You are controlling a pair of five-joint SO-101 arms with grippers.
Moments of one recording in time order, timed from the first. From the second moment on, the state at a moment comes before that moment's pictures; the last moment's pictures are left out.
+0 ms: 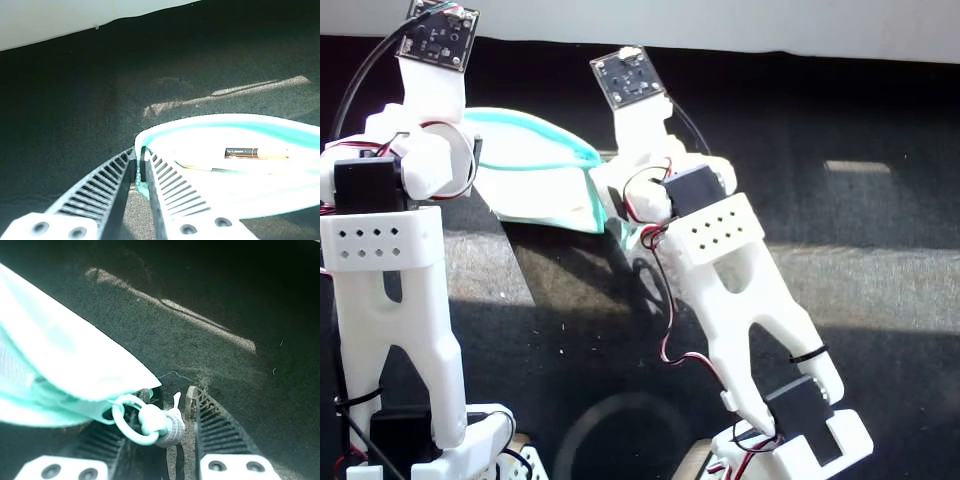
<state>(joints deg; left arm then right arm) -7.7 -13.8 -7.3 81.0 -15.7 -33.9 -6.4 -2.6 64.0 1.1</state>
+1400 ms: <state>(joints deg) -7.6 -13.8 -7.3 81.0 -15.7 -30.4 -12.8 -5.1 72.9 8.0</state>
